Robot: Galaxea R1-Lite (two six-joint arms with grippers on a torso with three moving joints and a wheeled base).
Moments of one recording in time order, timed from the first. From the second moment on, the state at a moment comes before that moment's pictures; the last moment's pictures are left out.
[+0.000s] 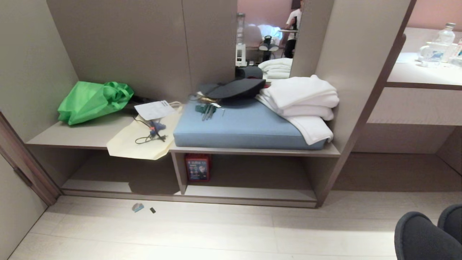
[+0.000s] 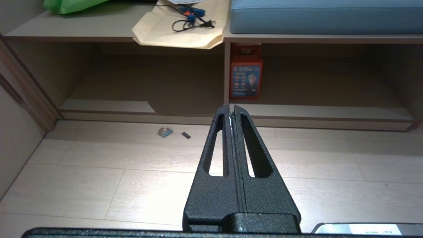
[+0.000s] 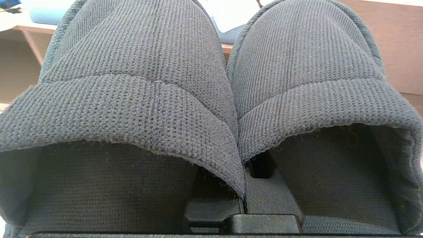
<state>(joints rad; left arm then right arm) 0.00 0.00 0.00 0.00 0.00 0.00 0.00 0.00 0.00 0.01 0.00 -0.04</state>
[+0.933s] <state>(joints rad) 0.00 0.00 0.00 0.00 0.00 0.00 0.00 0.00 0.00 0.01 0.00 -0.04</state>
